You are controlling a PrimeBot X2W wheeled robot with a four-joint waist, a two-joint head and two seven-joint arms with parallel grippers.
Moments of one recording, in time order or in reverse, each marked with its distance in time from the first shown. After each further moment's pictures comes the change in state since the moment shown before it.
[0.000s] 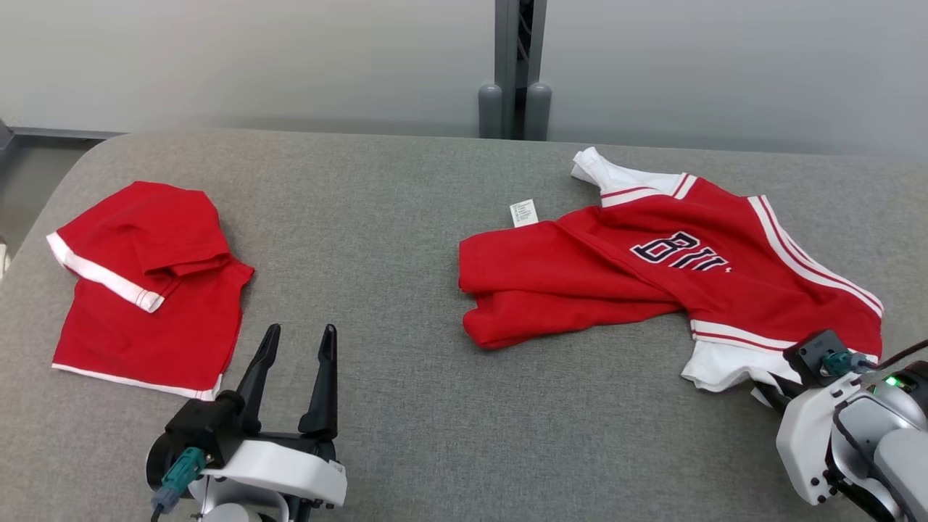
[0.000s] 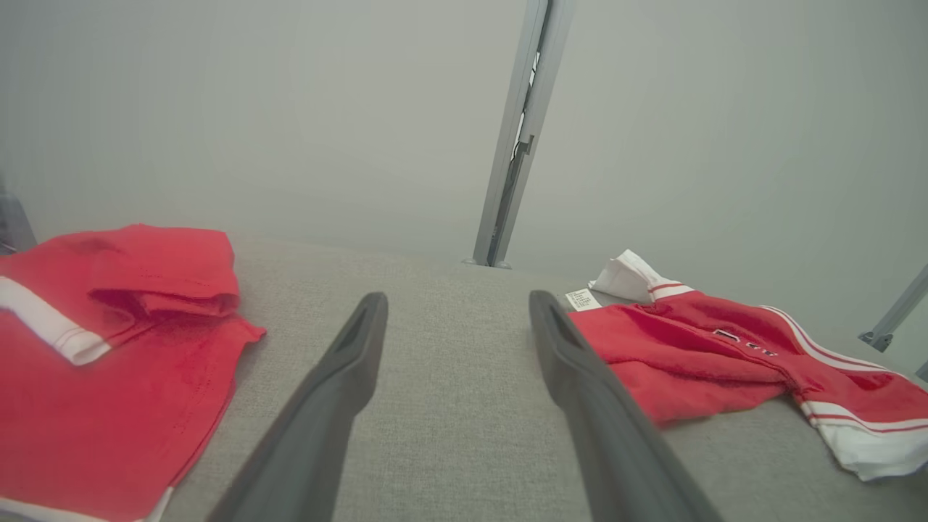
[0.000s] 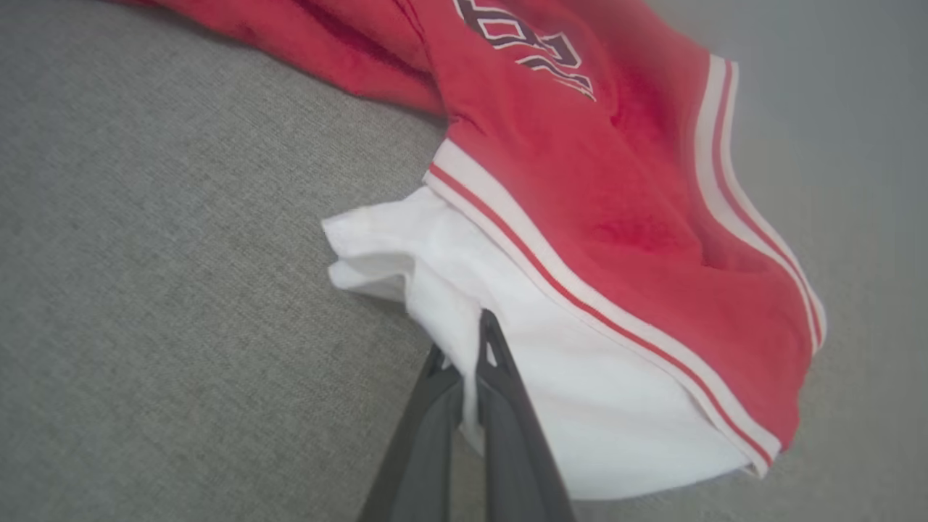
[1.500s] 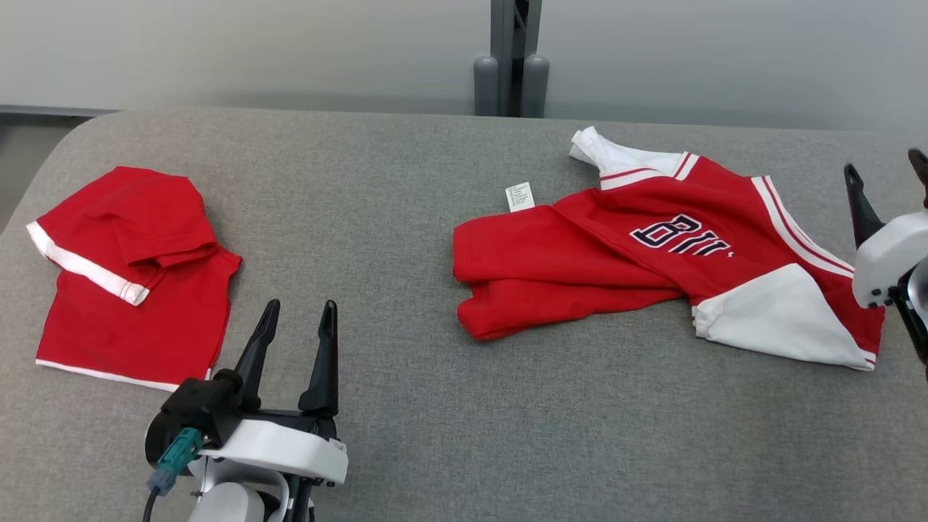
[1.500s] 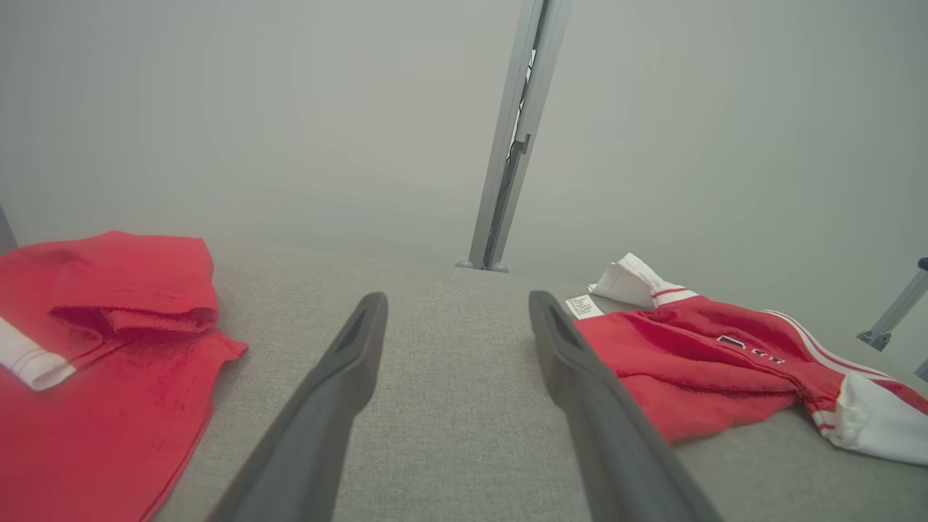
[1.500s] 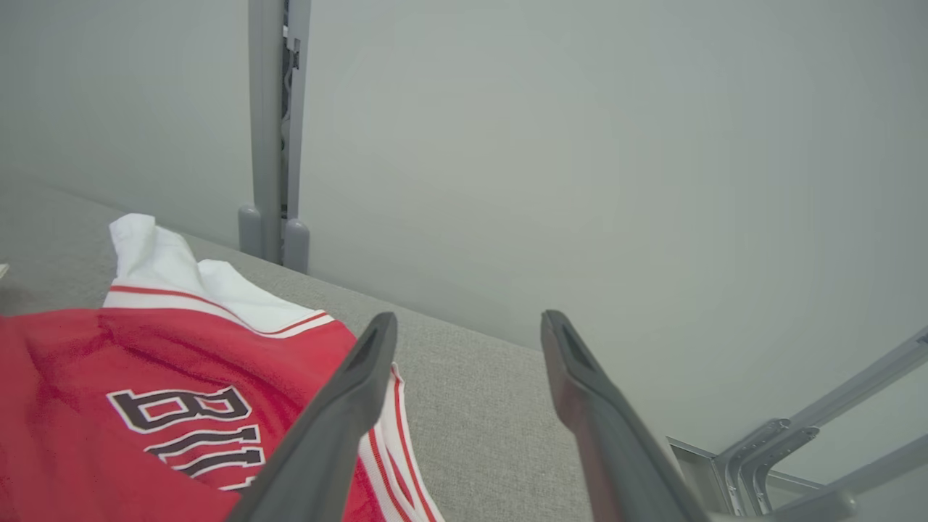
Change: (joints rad) left arm -0.049 0.000 0.001 -0.008 -0.002 -0.003 0.000; right arm -0.434 0.195 -0.459 0.565 -0.384 0.000 -0.411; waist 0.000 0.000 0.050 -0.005
